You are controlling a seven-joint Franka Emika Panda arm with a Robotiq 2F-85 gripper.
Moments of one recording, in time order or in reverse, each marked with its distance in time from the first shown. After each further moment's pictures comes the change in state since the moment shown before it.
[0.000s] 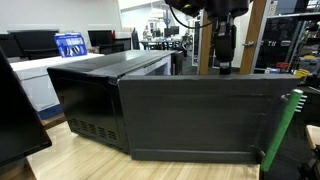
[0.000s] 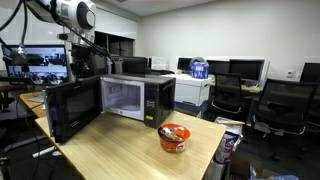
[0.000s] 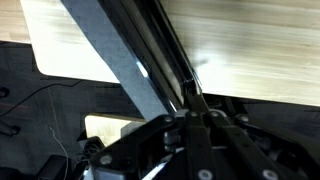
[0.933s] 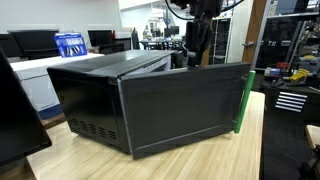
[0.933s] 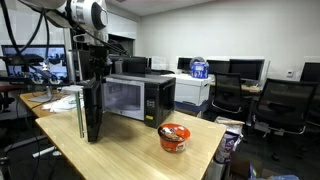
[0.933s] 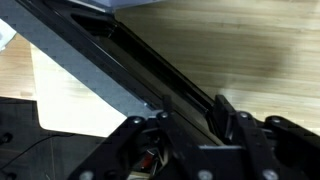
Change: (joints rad) arm 0.060 -0.163 -0.068 0.093 -0.274 0.065 -0.002
